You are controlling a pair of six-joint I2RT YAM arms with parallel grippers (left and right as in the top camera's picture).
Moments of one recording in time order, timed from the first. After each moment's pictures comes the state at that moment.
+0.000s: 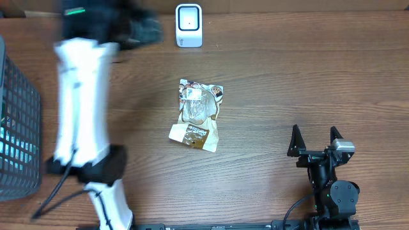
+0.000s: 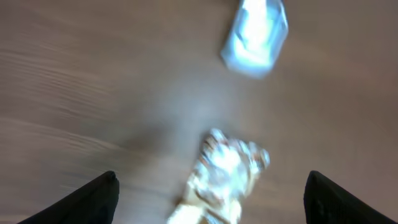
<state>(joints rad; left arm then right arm) -0.12 2.04 2.71 -1.67 -0.01 -0.50 0.03 0.01 0.02 -0.03 0.04 0.15</state>
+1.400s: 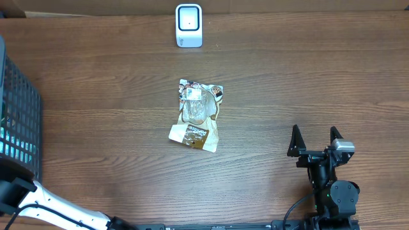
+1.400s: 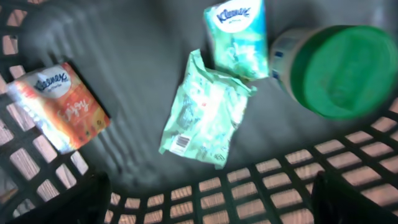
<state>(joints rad) 1.00 2.30 2.47 -1.64 0.02 -0.41 0.03 0.01 0.02 -0.03 0.04 0.15</state>
